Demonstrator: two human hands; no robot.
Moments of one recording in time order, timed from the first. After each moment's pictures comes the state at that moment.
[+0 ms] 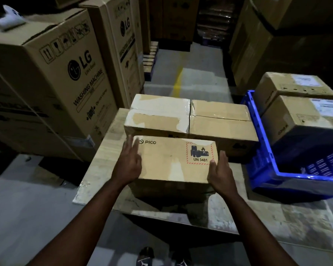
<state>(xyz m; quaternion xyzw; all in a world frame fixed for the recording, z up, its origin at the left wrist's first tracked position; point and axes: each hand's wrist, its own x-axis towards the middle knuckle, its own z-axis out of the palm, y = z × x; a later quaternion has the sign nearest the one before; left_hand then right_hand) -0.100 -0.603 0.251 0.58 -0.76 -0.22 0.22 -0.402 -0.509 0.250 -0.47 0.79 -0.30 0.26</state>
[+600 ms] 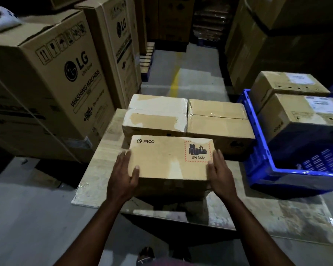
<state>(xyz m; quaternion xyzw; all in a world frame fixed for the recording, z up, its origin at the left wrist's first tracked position) -0.085 -0.556 0.227 0.61 -0.72 -0.20 0.27 -0.399 -0.493 0.248 -0.51 0.77 -0.32 0.22</state>
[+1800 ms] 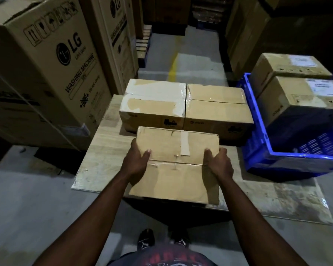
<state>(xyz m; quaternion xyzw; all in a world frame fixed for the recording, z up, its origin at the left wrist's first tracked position) -0.121 -0.573 0.219 0.64 -0.65 -0.37 0.20 -0.404 -0.499 0.230 -0.34 0.87 -0.23 0.27</state>
